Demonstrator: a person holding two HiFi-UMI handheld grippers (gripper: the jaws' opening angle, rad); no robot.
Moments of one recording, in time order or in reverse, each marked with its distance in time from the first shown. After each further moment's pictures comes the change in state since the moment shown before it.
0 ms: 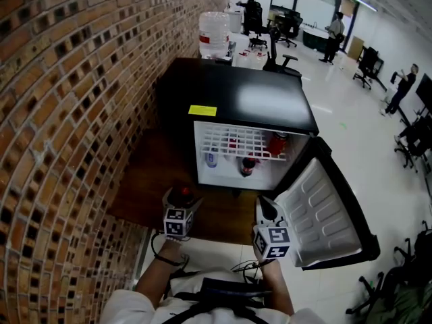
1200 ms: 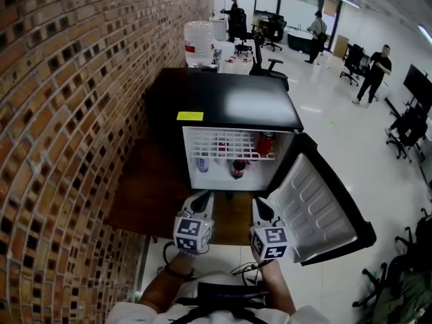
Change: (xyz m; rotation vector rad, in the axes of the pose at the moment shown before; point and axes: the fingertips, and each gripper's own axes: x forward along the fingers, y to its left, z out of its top) left arm -0.057 -0.129 0.128 0.037 -0.225 -0.226; right arm -0.024 -0.003 0.012 -0.021 -0.012 -0.042
